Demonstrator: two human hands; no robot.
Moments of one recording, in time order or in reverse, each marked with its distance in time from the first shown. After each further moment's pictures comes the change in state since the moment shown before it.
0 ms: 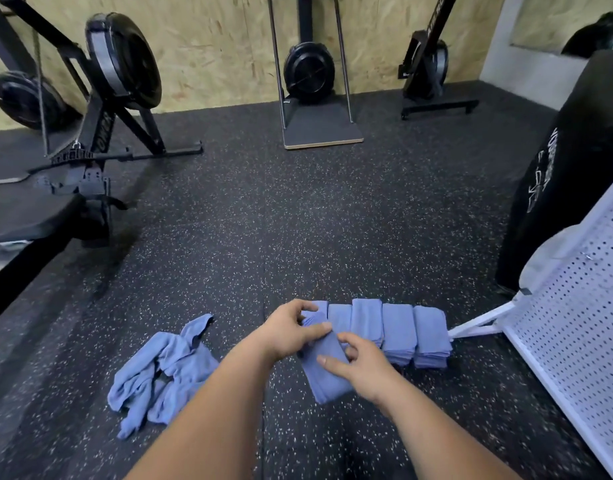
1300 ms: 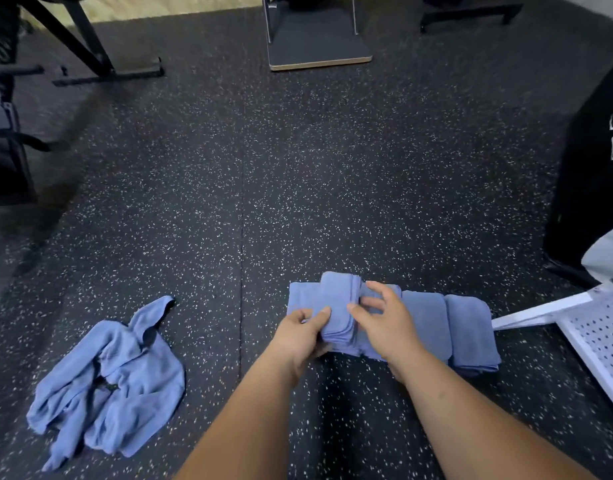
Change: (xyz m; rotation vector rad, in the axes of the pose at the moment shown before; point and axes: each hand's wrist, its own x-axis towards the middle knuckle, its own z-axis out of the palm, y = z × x) left_hand 0.174 -0.116 0.084 -0.663 0.056 -0.427; right_hand 0.206 0.086 -0.038 0.161 0.345 0.074
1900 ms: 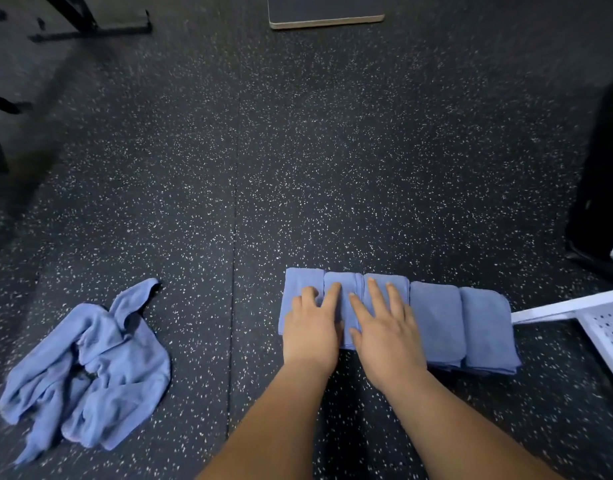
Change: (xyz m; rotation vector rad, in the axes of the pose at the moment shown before) left_hand 0.049 -0.036 0.023 1.339 0.277 0.526; right_hand 0.014 0.049 0.011 -1.279 -0.054 -0.348
